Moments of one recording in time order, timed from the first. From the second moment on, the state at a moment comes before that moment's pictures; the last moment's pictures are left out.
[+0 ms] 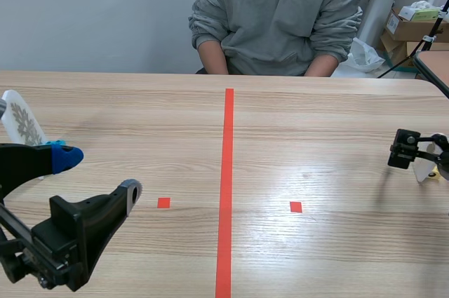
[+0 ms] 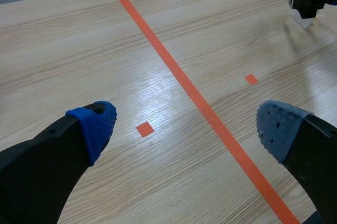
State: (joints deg) left arm 44.5 -26.7 -3.5 120.9 -21.5 -21.6 3.6; right arm 15.0 22.4 7.4 38.5 16.9 8.4 5.2
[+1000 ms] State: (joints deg) left arm 44.5 -28.6 -3.5 120.9 -21.5 -21.5 4.3; right arm -21.5 25.9 16.7 93.9 17.1 17.8 -3.7
